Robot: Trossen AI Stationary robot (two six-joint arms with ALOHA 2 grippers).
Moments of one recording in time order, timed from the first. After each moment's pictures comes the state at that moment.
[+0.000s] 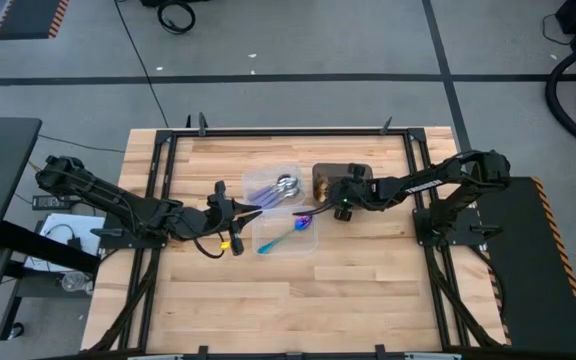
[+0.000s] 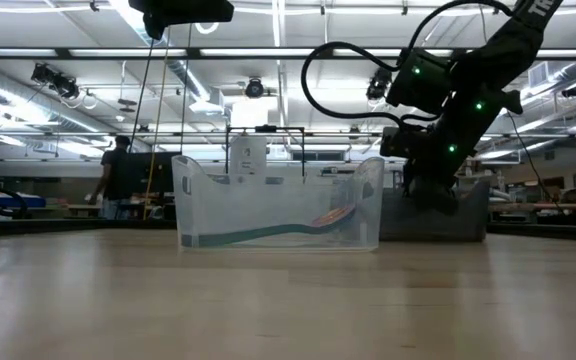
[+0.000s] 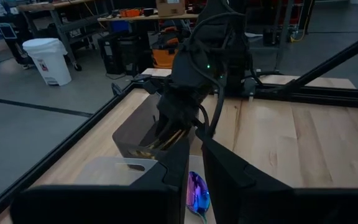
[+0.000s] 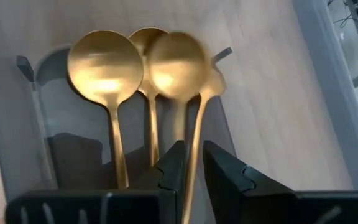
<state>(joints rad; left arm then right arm) -0.36 1.13 0.73 0.16 -0.71 -0.12 -0.14 1.53 0.61 -0.08 0.54 -0.10</state>
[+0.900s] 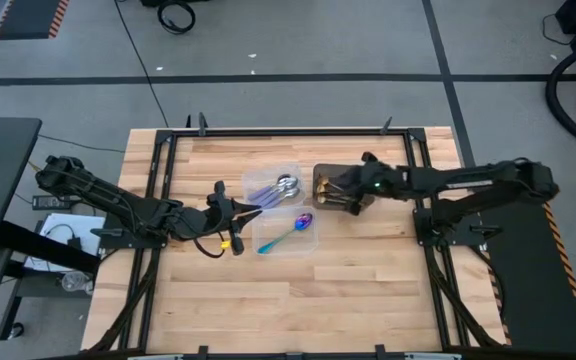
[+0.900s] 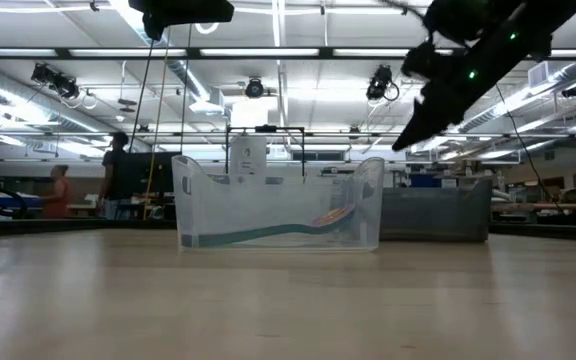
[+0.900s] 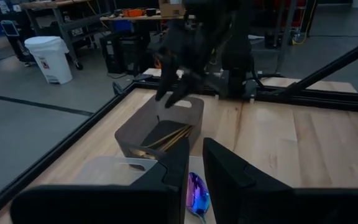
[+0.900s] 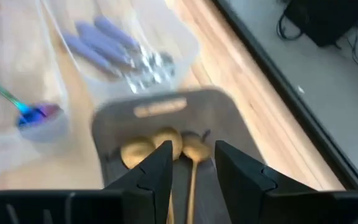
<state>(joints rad) -0.36 1.13 0.73 0.16 -0.71 -0.13 -0.16 1.12 0.61 -0.19 0.34 -0.02</state>
